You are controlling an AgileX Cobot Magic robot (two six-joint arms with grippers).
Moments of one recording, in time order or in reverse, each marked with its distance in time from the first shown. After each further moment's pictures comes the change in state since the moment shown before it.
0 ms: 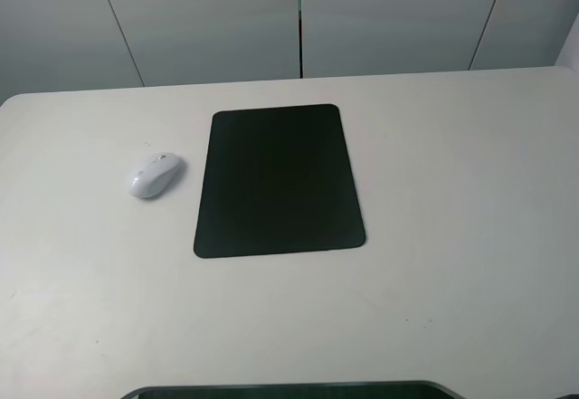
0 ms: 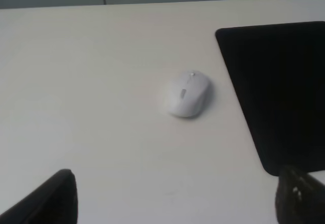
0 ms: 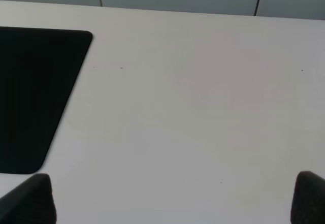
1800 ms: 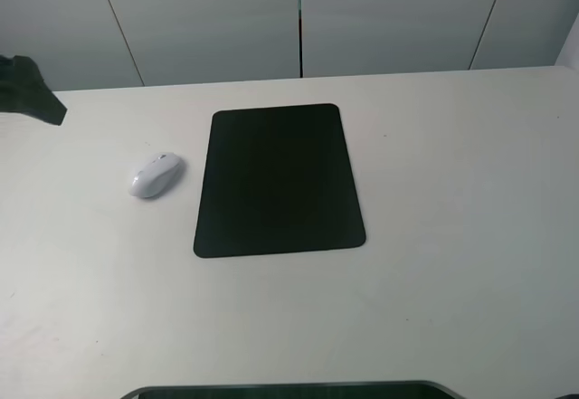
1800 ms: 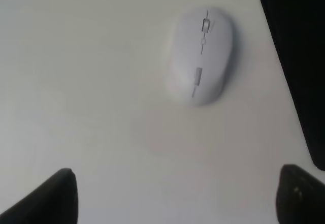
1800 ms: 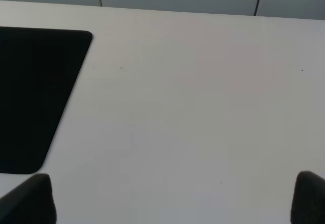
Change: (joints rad) left arm -0.078 1.347 -0.458 0.008 -0.230 0.199; right arm 0.000 0.000 0.000 0.000 -0.001 0.000
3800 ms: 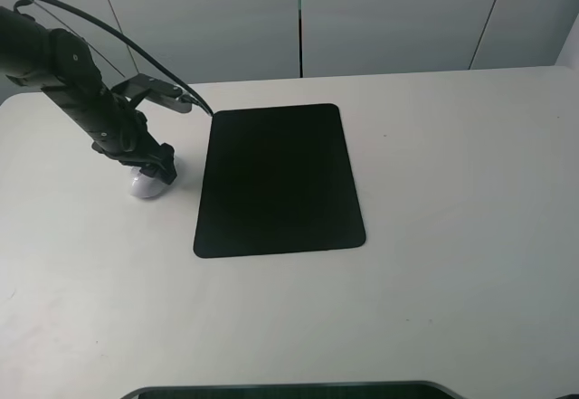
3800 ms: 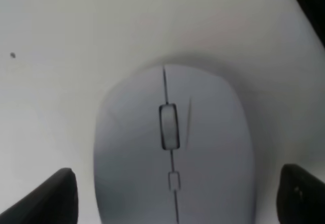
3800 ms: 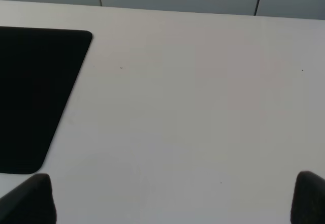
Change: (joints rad) left arm -0.170 0.684 -0.155 0.053 -0.350 0.107; right arm 0.000 0.000 0.000 0.000 0.000 0.000
